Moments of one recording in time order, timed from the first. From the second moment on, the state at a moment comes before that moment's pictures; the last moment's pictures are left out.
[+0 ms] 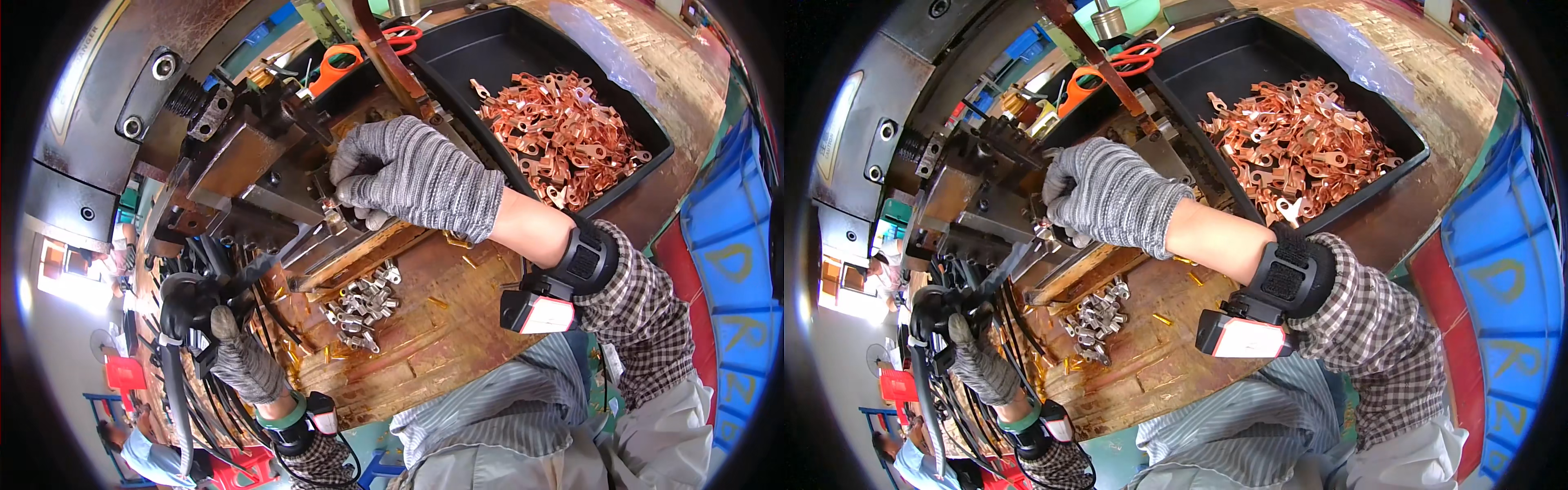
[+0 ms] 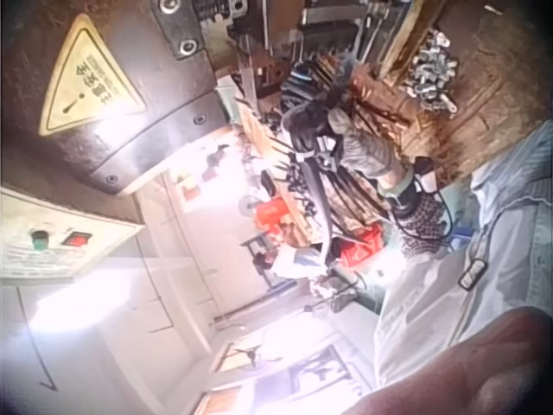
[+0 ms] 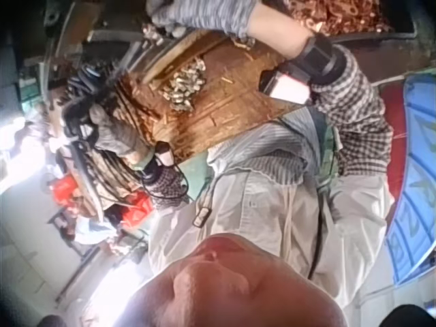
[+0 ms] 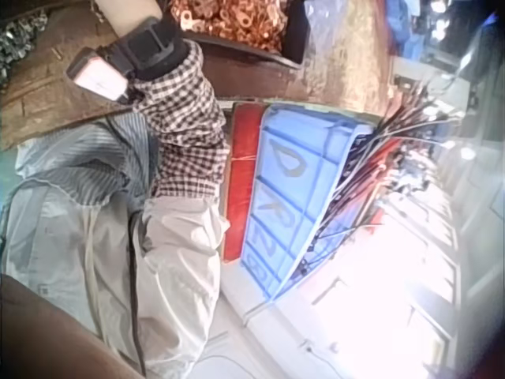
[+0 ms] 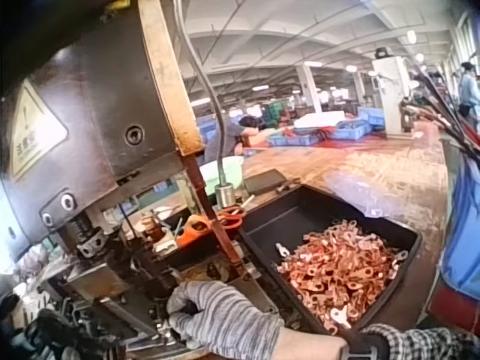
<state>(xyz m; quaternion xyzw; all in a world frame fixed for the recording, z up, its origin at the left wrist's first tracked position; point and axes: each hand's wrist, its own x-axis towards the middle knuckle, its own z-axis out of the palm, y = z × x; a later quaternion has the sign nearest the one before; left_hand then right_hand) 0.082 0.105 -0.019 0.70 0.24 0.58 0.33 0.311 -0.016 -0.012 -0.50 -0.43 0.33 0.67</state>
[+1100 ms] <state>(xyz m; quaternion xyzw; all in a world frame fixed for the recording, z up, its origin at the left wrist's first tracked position) 0.071 0.115 -0.020 0.69 0.26 0.56 0.37 0.352 -0.105 -0.012 -0.66 -0.35 0.13 0.66</state>
